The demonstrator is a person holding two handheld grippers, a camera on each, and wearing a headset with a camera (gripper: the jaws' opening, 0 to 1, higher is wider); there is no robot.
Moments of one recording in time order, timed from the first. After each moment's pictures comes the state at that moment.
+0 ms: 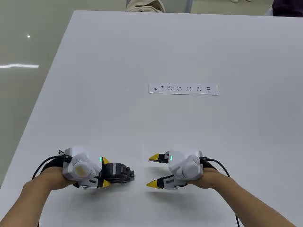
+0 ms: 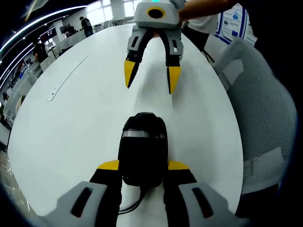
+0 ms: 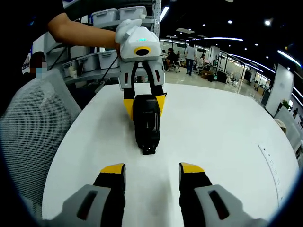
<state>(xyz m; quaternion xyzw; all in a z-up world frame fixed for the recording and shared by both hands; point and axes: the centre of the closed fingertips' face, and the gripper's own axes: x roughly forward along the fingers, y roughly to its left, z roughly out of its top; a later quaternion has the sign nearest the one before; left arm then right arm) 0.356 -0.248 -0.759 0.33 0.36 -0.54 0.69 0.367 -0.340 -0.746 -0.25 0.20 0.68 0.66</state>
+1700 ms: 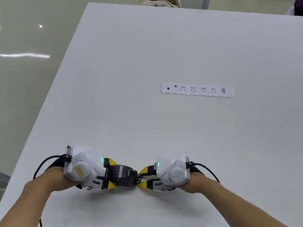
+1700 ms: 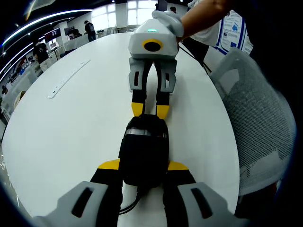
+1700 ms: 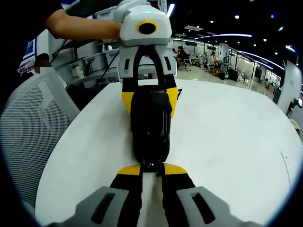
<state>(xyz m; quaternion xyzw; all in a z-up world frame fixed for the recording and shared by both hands) 0.354 -0.244 -0.756 0.27 0.34 -0.56 0.71 0.356 -0.289 -0.780 -0.24 0.22 0.71 0.62</state>
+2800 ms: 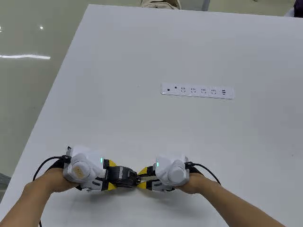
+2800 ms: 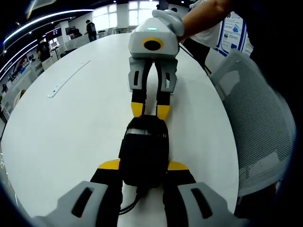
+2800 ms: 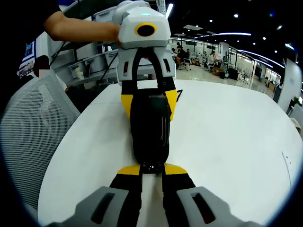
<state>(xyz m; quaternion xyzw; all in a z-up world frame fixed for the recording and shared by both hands) 0.353 -0.242 -0.756 0.27 0.34 -0.56 0.71 0.355 -0.285 -0.777 -0.23 0.23 0.71 0.62</state>
